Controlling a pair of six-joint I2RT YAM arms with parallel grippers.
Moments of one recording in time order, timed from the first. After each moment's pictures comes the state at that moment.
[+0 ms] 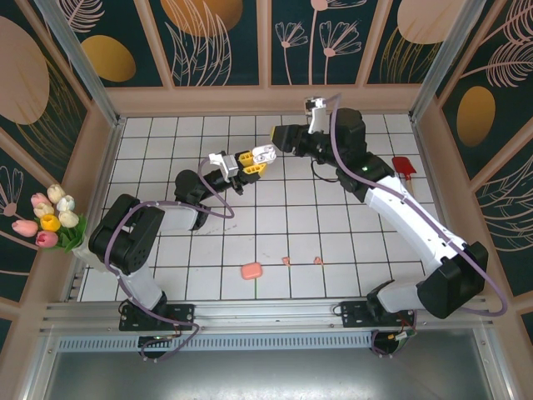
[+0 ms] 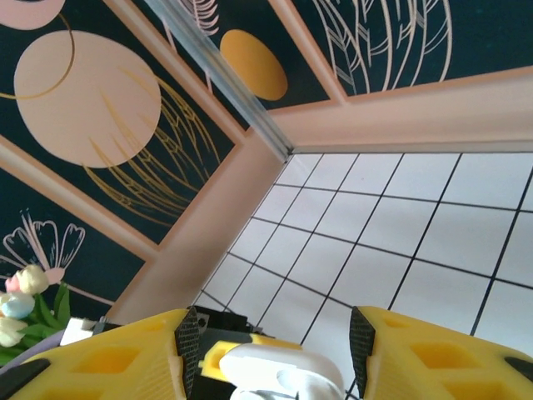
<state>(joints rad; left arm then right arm) -0.46 1.76 0.73 1.46 0.76 -0.10 0.56 1.36 1.29 -0.14 -0.37 0.55</state>
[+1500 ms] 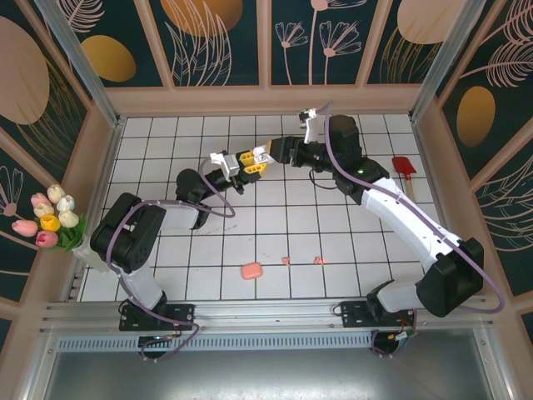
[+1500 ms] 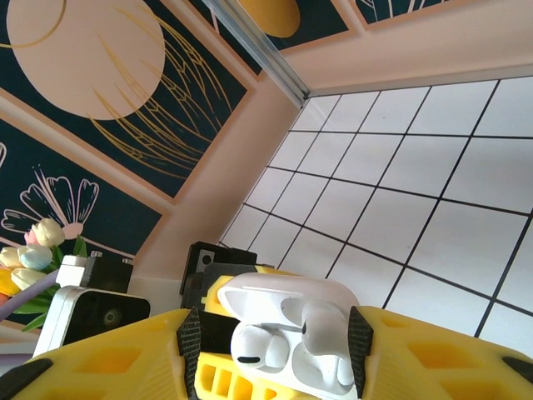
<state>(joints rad) -0.46 1.77 0.74 1.45 0.76 -0.10 0.56 1.37 1.23 -0.16 -0.47 0.56</state>
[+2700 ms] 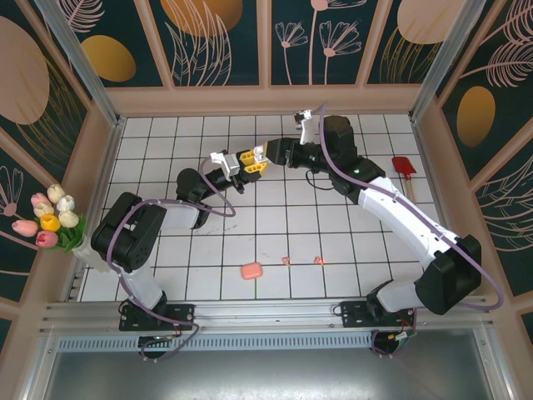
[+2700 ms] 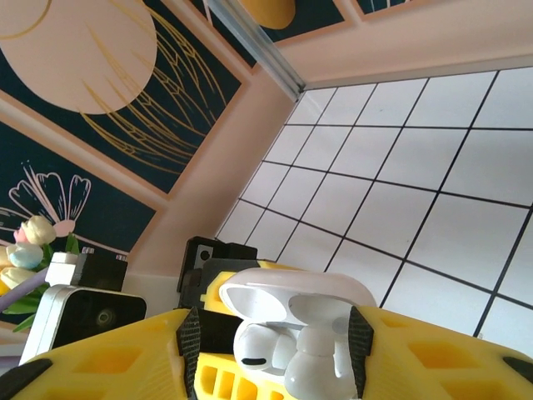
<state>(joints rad) -0.46 1.77 0.75 1.45 0.76 -0.10 0.58 1.38 1.24 -0.18 -0.43 0.56</state>
